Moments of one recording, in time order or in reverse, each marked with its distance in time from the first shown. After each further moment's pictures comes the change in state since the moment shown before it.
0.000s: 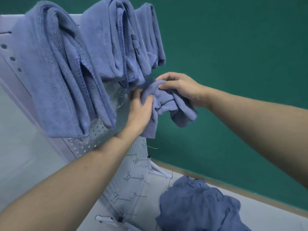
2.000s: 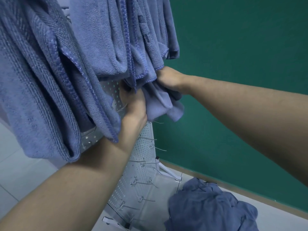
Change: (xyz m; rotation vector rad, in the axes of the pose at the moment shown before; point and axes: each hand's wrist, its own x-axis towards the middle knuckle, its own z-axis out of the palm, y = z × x) left_hand 0.057 -0.015 0.004 -0.528 0.205 -0.497; right_hand 0.086 0.002 0.041 -0.529 0.008 0.023
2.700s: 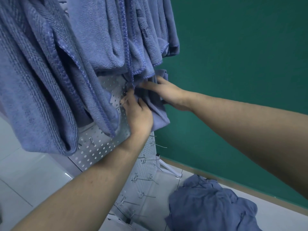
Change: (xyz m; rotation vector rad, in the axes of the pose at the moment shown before) left_hand -0.001 -0.054 -0.026 0.584 0.239 0.710; right_hand -0.021 0.026 0.040 0.440 -0.095 0.009
